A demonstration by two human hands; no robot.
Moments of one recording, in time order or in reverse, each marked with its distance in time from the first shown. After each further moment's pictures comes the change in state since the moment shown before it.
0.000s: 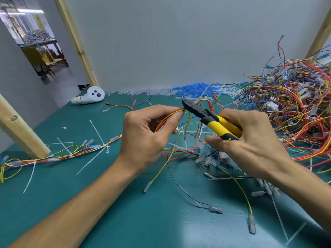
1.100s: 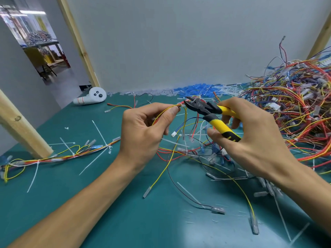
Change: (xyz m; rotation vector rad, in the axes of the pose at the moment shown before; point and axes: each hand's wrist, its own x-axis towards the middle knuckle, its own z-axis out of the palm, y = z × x) left_hand 0.005 -0.004 -0.006 -0.131 0.058 -0.106; right_hand 0.002 0.013 0.007 -0.152 0.166 -0.148
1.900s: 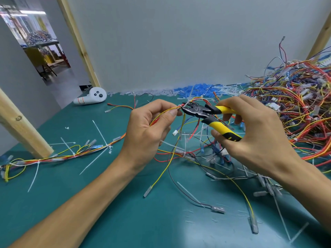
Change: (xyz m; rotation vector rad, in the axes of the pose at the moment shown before) left_hand 0.001 0.004 0.000 -0.162 -0.161 -0.144; right_hand 0.003 0.000 -0.008 -0.031 -0.006 -0.061
